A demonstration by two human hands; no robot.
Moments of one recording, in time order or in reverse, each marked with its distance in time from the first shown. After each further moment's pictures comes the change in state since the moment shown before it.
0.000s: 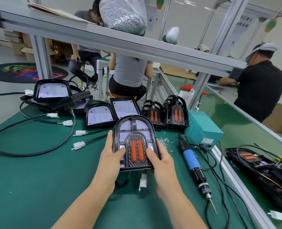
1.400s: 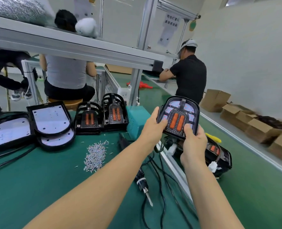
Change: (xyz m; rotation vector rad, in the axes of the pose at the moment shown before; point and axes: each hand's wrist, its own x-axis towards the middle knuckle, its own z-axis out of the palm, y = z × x) left_hand 0.016 0.011 0.284 0.159 -0.660 0.060; right_hand 0.025 -0.095 -0.214 0.037 0.863 -0.286
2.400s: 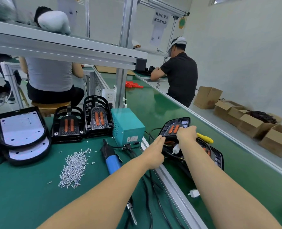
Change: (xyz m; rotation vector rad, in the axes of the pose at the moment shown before) left_hand 0.040 -0.077 0.047 0.684 -0.425 -0.080; right_hand 0.138 0.037 -0.004 -0.806 0.129 0.246
